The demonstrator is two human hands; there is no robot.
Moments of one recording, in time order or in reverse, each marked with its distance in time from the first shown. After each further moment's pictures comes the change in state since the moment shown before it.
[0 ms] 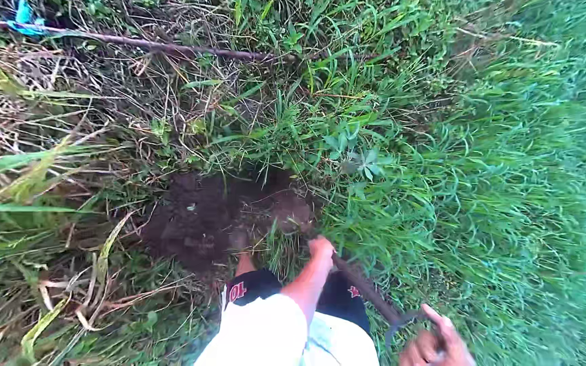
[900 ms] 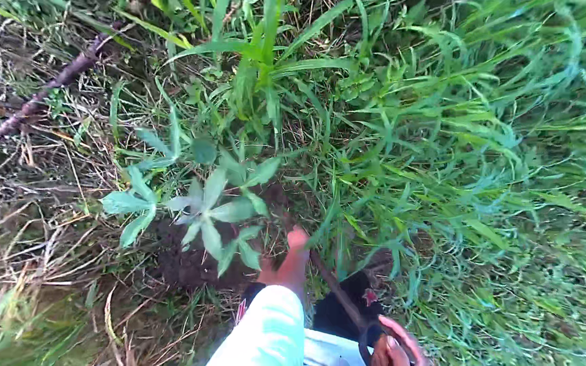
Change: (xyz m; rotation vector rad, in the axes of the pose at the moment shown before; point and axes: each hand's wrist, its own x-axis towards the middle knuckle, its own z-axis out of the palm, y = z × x) left_hand 0.219 -0.027 0.081 0.865 0.406 0.009; right_hand 0.209 0.155 -0.107 0.138 -0.070 -0.008
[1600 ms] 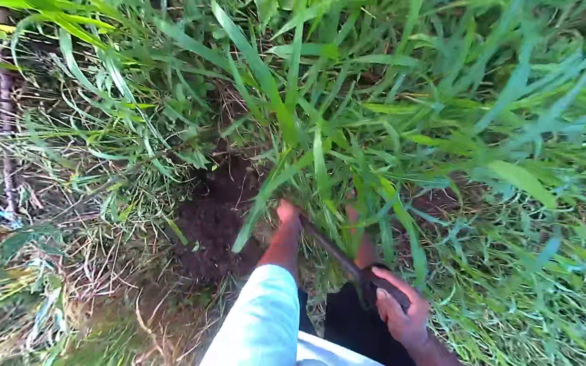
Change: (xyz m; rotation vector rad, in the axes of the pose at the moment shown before) left_hand 0.059 0.004 0.078 0.008 0.213 0.036; right_hand 0.096 0.108 -0.106 -0.184 -0.035 -0.177
